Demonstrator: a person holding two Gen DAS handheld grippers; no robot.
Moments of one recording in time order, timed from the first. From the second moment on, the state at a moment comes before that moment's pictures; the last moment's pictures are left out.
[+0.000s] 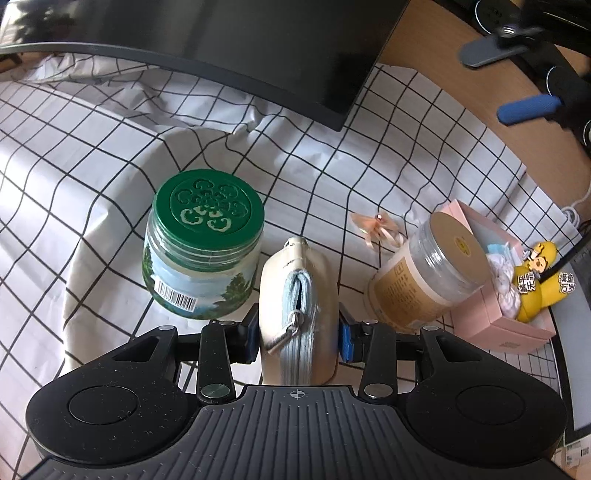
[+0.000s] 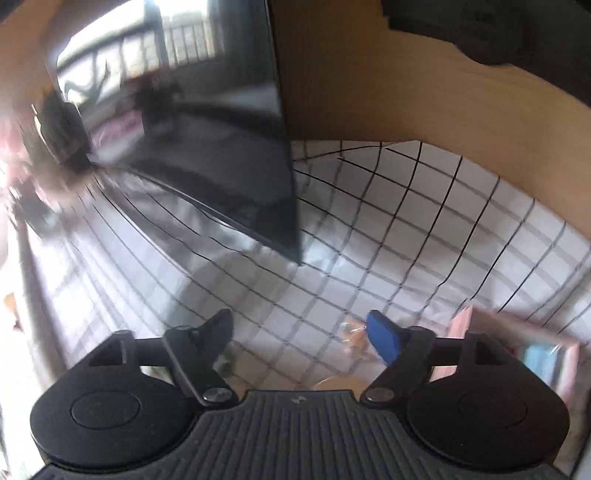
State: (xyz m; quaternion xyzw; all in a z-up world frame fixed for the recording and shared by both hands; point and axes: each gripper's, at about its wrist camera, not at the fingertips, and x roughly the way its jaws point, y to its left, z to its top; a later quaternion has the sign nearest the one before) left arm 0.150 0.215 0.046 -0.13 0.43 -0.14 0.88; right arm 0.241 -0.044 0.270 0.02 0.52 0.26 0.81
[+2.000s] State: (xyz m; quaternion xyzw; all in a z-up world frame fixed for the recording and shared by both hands) left arm 0.200 0.045 0.175 -0.01 0.42 -0.32 0.85; right arm 0.184 -0.239 0.330 0.05 0.45 0.14 0.88
